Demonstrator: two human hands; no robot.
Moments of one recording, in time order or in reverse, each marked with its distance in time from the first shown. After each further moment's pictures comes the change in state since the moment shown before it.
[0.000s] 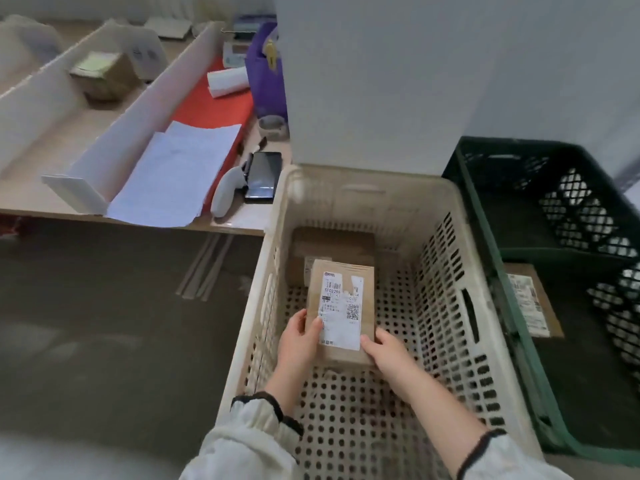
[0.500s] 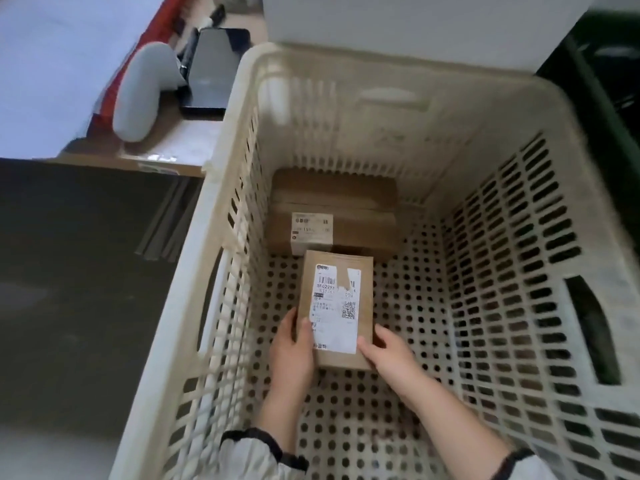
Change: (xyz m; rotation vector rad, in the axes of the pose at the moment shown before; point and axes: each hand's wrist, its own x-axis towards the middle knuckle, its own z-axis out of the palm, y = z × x) left_hand 0.136 -0.126 0.052 0.010 0.088 -0.063; right_hand 0.154 0.082 0.018 -0.059 0.012 0.081
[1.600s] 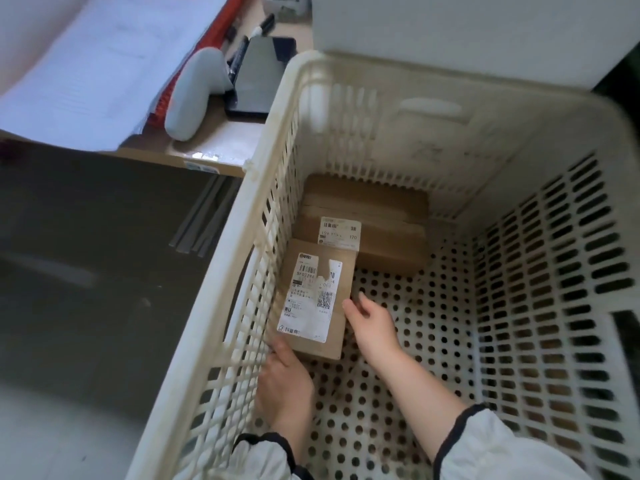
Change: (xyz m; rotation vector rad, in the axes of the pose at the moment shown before) left_hand -0.026 -0.003 -0.015 0.366 0.379 -0.240; right_hand 0.034 -0.047 0.043 0.020 0.040 -0.143
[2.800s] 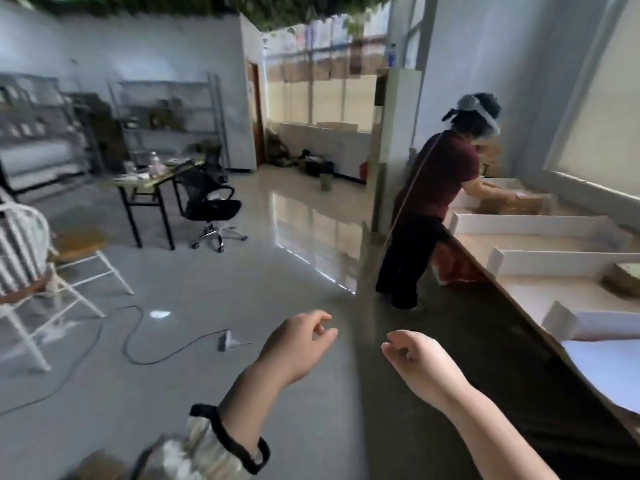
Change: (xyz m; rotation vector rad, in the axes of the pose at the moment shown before) left_hand -0.408 -0.274 -0.490 -0.258 0.784 0.044; right_hand -0.582 -0.158 0.160 -1.136 -0.809 -1.526
